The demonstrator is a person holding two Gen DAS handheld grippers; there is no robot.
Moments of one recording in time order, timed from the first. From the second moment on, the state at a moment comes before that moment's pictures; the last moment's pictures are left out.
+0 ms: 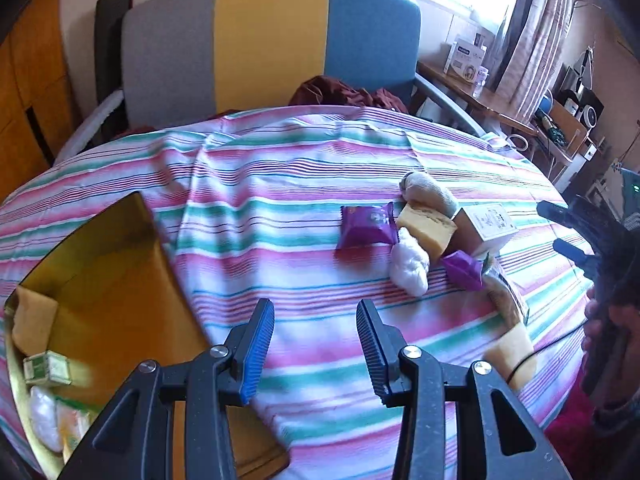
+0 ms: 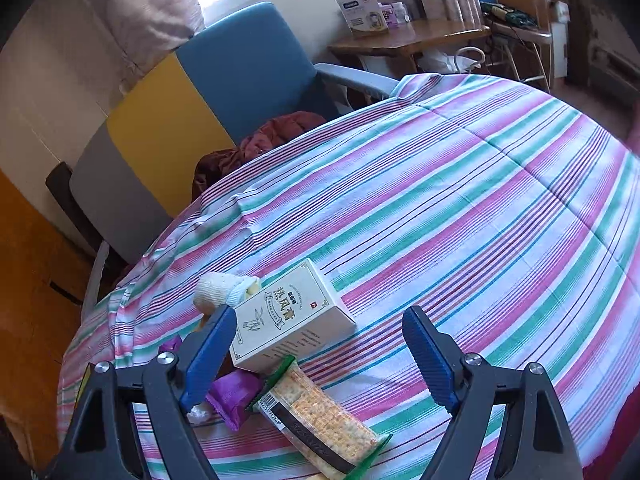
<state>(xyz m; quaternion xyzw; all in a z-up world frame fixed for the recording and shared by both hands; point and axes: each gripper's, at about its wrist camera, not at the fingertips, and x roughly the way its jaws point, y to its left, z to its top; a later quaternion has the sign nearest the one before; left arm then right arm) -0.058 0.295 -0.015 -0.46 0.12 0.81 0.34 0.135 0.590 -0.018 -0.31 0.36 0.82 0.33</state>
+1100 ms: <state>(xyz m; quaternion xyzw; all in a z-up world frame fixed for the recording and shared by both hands) -0.161 0.427 -0.098 -0.68 -0.06 0.67 0.29 0.123 0.593 -0.034 -0.33 0.40 0.81 0.28</state>
